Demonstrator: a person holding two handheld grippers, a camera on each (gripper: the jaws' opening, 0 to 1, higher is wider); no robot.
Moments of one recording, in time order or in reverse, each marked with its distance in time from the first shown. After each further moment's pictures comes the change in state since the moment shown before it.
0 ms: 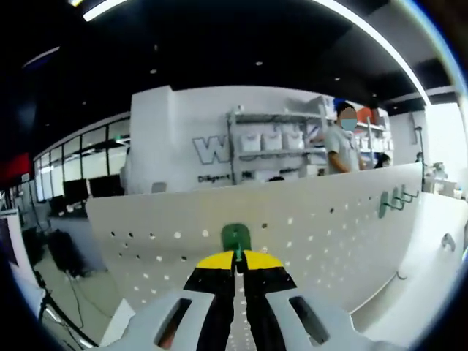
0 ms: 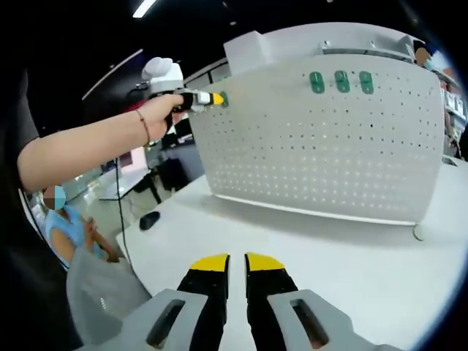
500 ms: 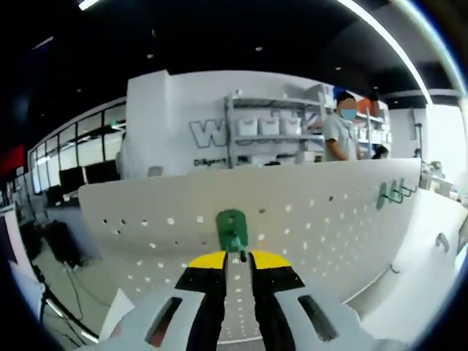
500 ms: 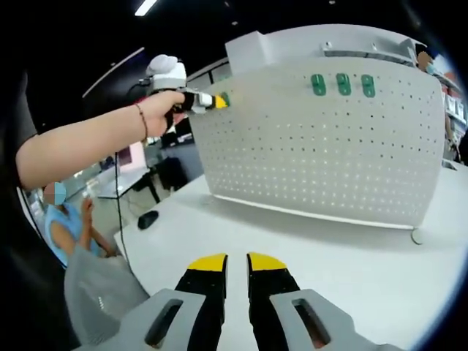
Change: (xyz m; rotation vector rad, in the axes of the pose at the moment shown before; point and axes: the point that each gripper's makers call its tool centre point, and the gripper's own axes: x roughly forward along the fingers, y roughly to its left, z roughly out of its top) left arm -0.003 -0.006 -0.018 -0.014 0.114 -0.025; right arm -0.001 -0.002 0.004 -0.016 -0.002 -0.011
